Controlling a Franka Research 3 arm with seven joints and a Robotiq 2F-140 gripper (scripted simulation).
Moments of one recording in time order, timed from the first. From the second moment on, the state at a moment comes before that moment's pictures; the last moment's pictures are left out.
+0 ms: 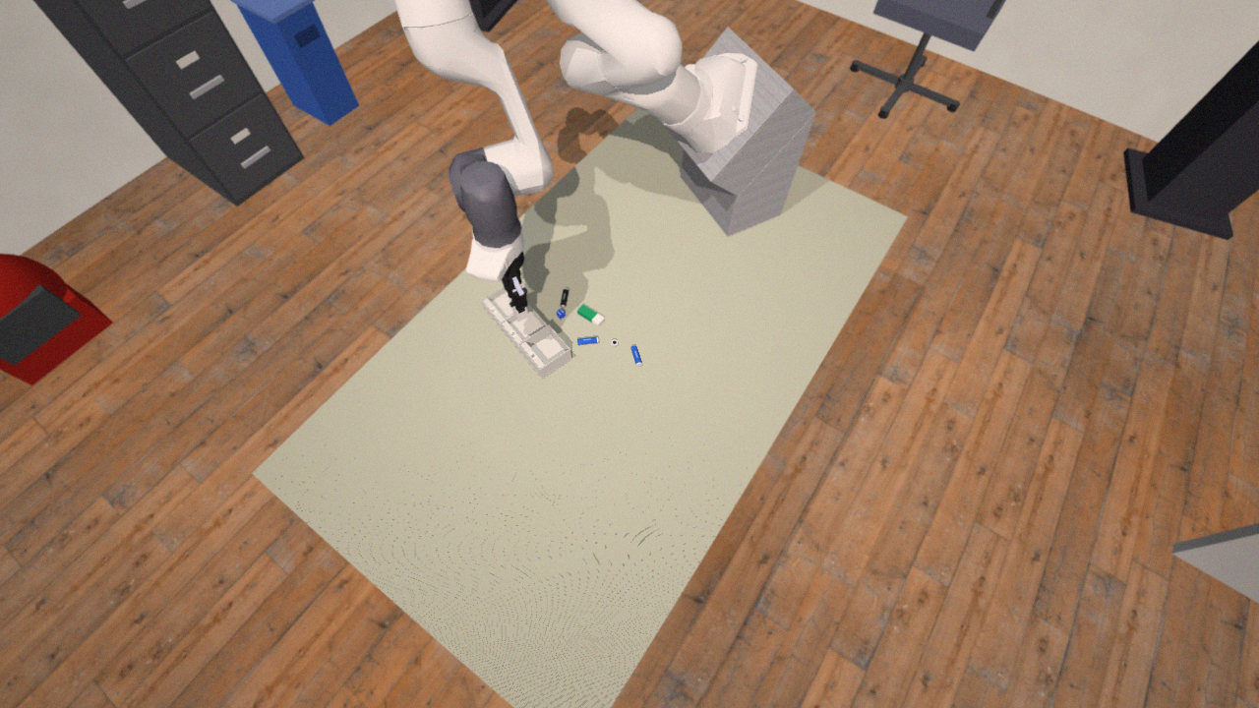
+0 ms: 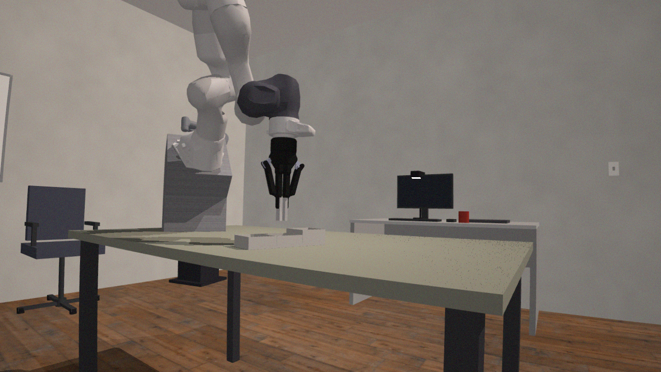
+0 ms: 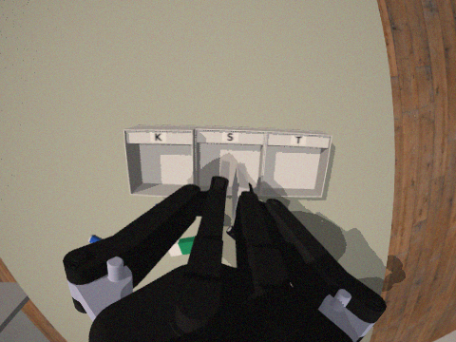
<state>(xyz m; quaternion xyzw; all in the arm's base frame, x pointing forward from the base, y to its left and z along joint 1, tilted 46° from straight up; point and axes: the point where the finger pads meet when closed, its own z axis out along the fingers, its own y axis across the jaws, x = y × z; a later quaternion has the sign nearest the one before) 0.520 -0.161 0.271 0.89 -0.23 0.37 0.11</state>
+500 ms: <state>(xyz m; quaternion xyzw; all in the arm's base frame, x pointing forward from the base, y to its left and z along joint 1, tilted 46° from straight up) 0.539 -0.177 0.247 0.89 -0.23 0.37 0.12</state>
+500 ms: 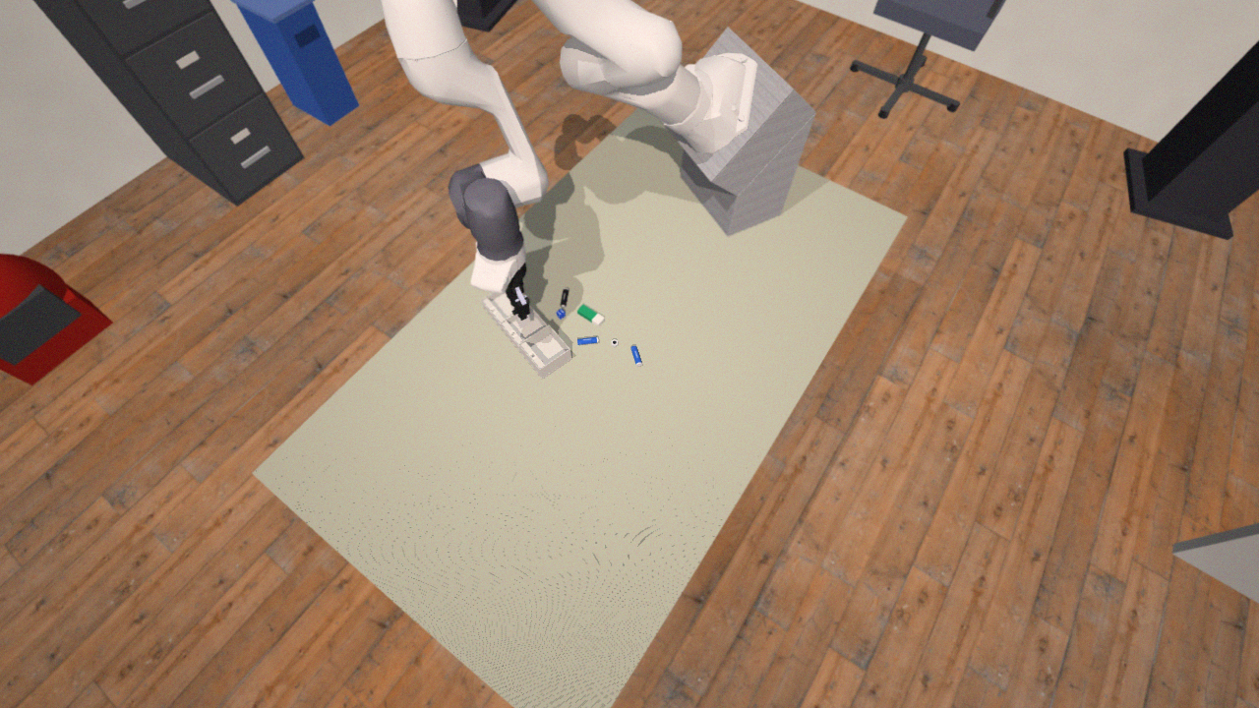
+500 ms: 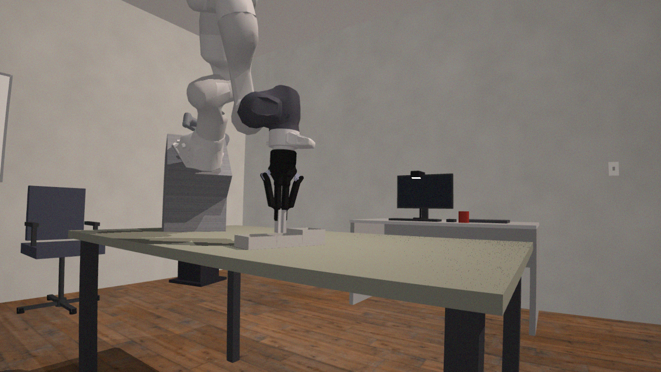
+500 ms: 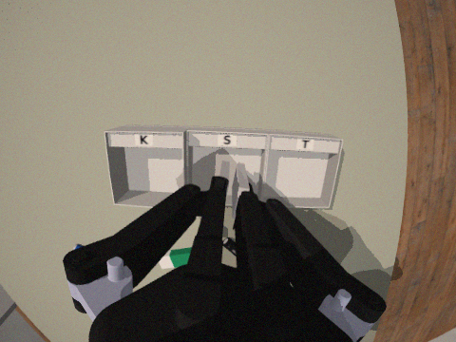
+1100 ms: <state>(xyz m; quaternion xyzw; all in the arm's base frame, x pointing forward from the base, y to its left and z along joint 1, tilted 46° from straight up) 0.553 -0.181 0.234 0.89 -0.23 0.37 0.12</state>
